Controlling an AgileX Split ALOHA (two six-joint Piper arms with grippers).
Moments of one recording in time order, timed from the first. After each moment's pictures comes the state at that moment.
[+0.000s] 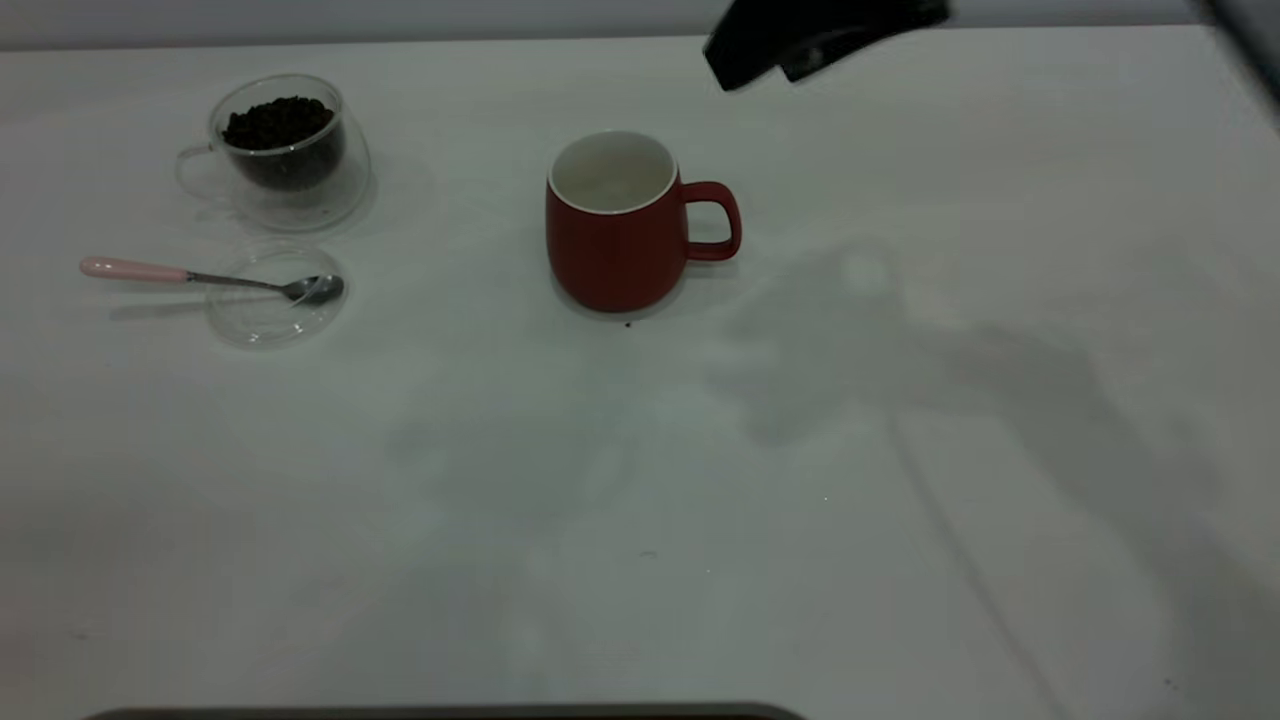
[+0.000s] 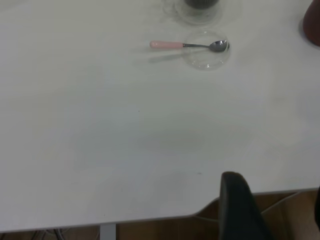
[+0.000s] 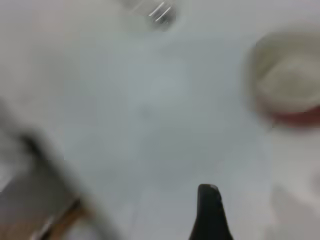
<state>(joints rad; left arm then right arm) 0.00 -0.02 -0.49 -0.04 1.14 0.08 0.32 1.91 -1.16 1.01 0.72 -1.12</state>
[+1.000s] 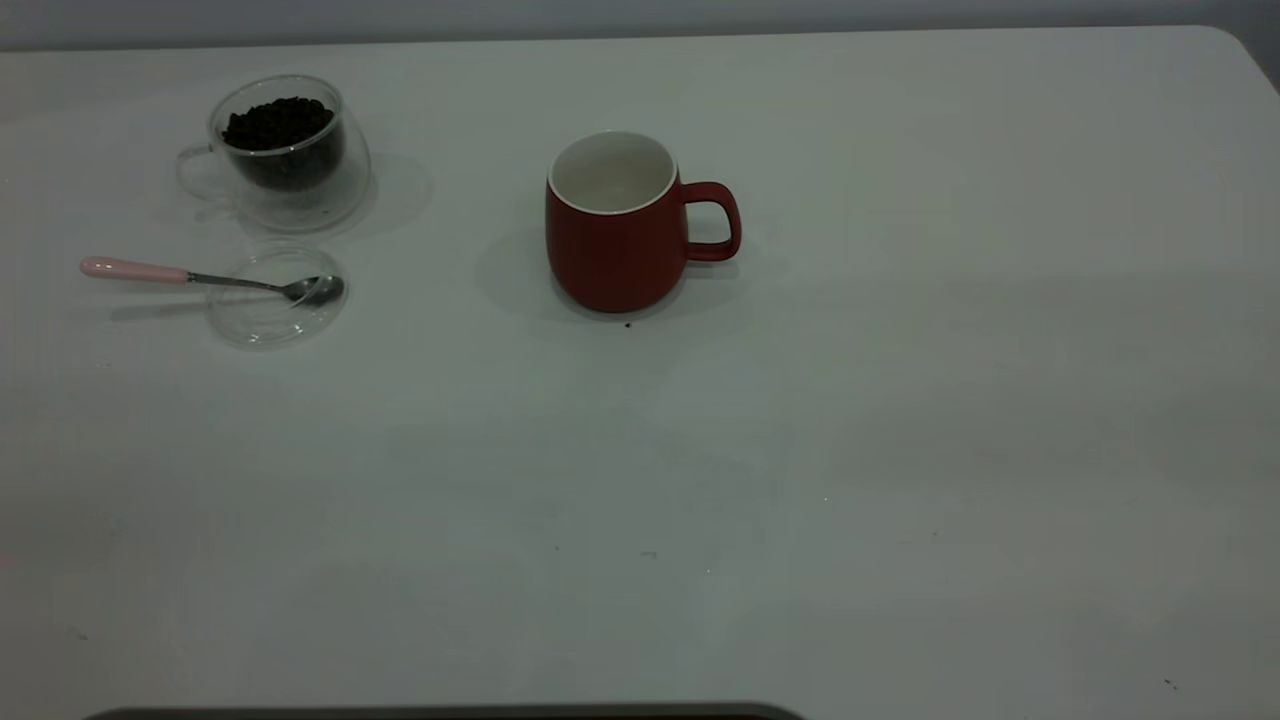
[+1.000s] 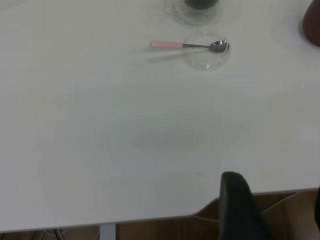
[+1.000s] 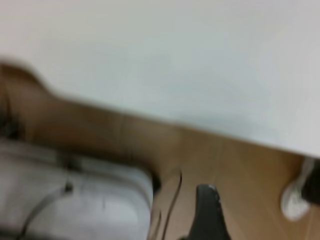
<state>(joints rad) 0.00 -0.02 -0.49 -0.04 1.14 0.08 0.17 0.58 -0.47 0.03 1.09 -0.04</state>
